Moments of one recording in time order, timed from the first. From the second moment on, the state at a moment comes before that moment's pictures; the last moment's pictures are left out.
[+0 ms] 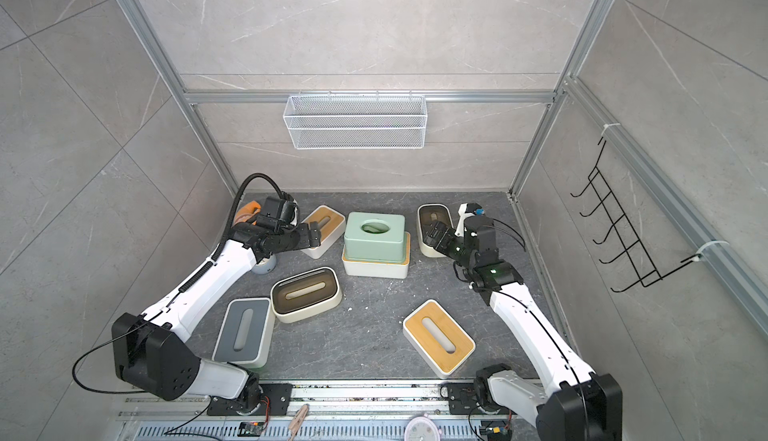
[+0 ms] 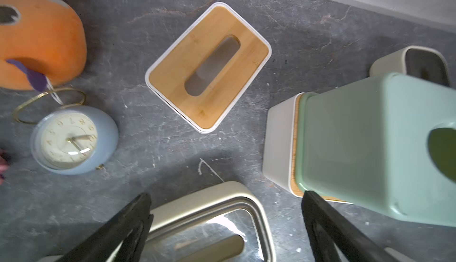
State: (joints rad) left arm -0.37 1.45 1.29 -0.74 -0.11 -0.39; right arm 0.25 1.09 0.91 -0.24 -0.18 0.67
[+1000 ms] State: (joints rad) left arm -0.29 1.98 1.62 -0.76 -0.04 0.04; right arm 0.24 0.59 0.77 -0.32 -0.42 0.64
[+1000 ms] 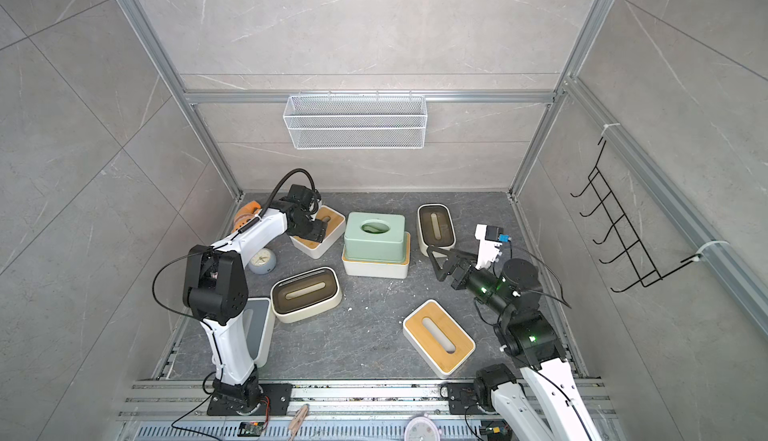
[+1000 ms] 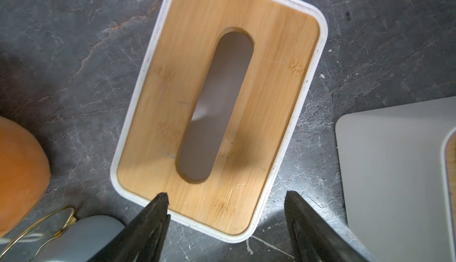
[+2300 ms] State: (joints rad) left arm -0.29 2.17 1.79 -0.83 0.01 0.08; right arm 0.24 0.48 0.60 -0.41 -0.52 0.70
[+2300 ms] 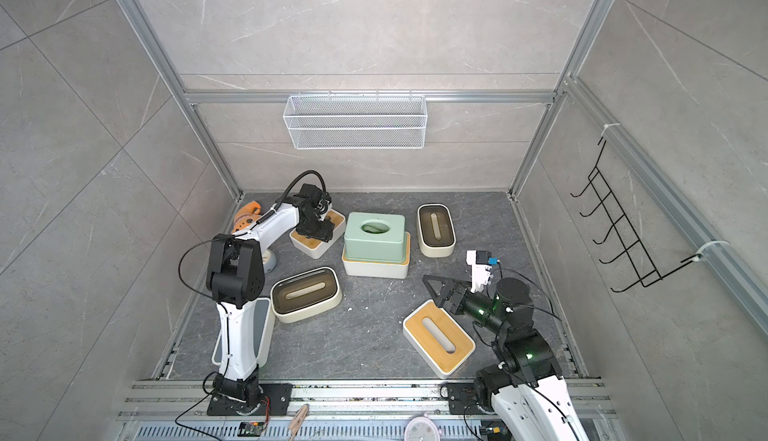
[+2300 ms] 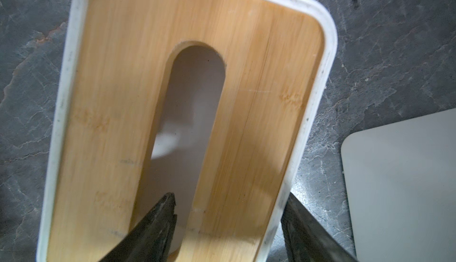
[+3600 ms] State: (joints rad) left arm -0.29 2.20 1.80 -0.83 0.00 -0.02; right arm 0.24 0.54 0.58 -0.41 -0.52 0.72
